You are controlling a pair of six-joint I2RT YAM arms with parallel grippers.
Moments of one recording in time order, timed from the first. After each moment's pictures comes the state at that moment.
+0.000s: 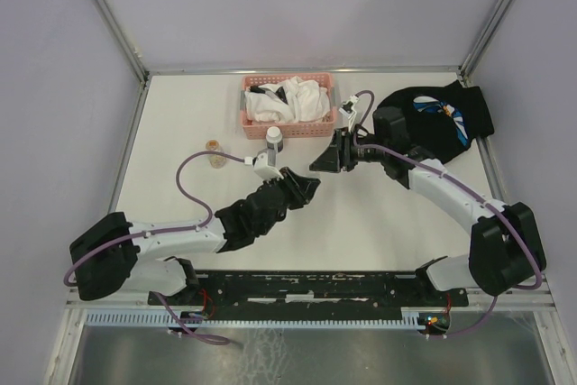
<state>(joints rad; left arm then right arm) -1.09 1.28 0.59 0.44 -0.52 -1.00 0.42 1.38 0.92 -0.01 -0.79 0.46</state>
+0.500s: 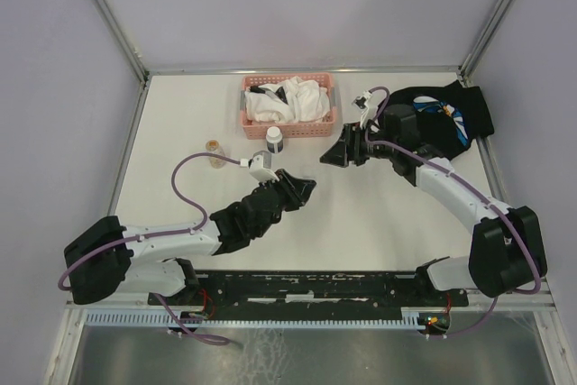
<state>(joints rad) -1.09 1.22 0.55 0.43 -0.52 -0.98 0.34 1.37 0.92 -0.05 -0.74 0.40</state>
